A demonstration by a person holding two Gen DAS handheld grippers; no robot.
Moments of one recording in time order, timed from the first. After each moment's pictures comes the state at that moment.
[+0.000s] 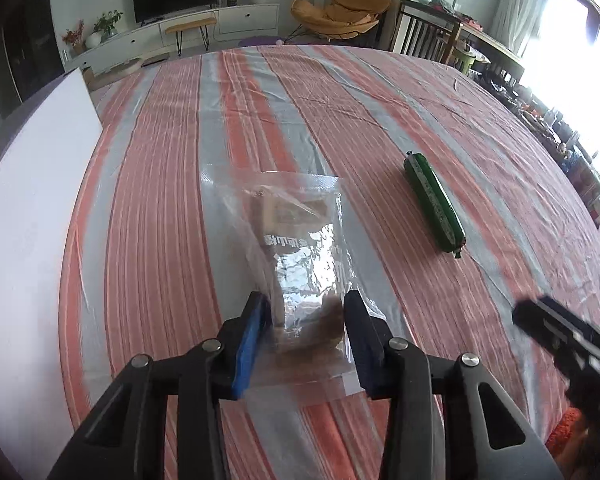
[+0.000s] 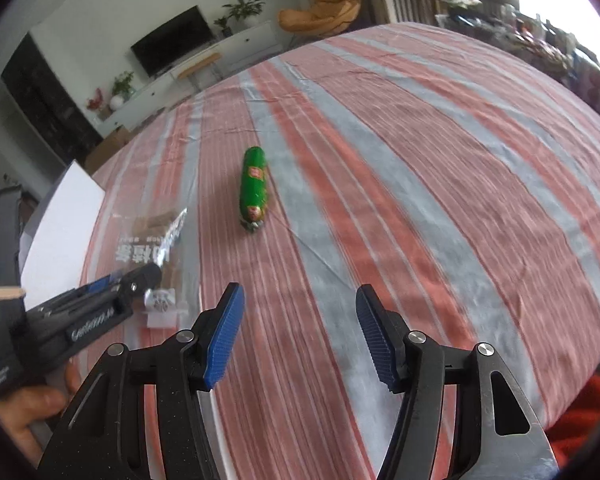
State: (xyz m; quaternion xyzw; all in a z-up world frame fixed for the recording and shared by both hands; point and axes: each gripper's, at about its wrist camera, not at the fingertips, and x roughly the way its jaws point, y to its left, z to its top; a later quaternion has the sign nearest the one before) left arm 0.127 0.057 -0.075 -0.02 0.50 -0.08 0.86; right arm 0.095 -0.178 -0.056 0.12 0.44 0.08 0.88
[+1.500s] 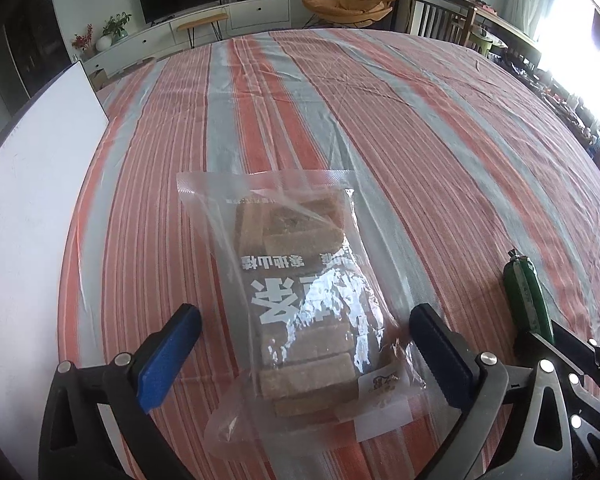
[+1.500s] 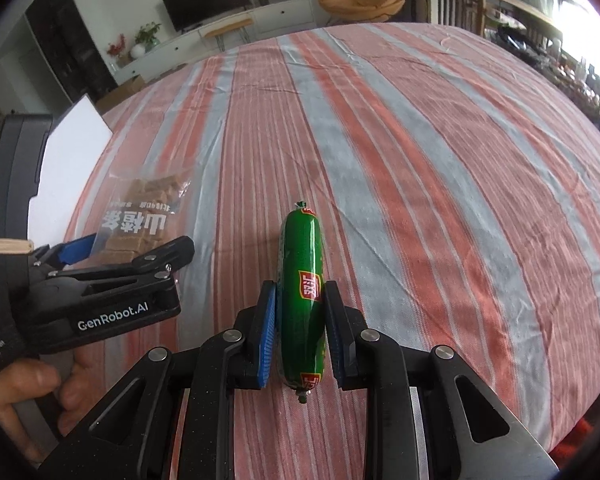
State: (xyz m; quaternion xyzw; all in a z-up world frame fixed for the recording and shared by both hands) left arm 0.137 0.050 -0.100 0.02 0.51 -0.04 0.86; right arm 0.086 -0.150 -0.082 0.03 0.47 0.08 0.88
